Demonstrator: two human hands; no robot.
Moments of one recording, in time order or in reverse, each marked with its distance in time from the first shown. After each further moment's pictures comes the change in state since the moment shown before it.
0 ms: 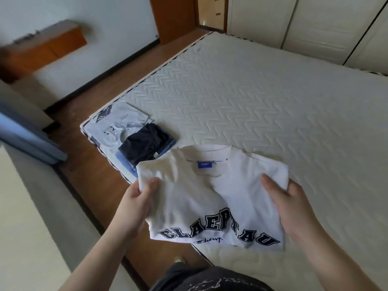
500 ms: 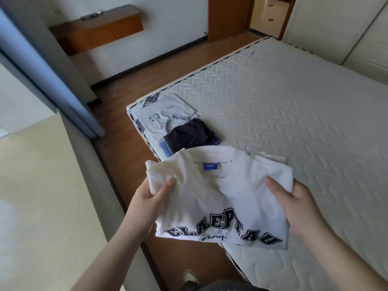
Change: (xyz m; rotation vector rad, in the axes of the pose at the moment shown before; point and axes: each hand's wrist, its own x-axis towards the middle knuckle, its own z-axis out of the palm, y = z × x) left_hand -0.013 -0.017 -0.162 -0.059 0.176 0.048; right_hand 0.004 -0.027 0.182 -0.113 -0.213 -0.040
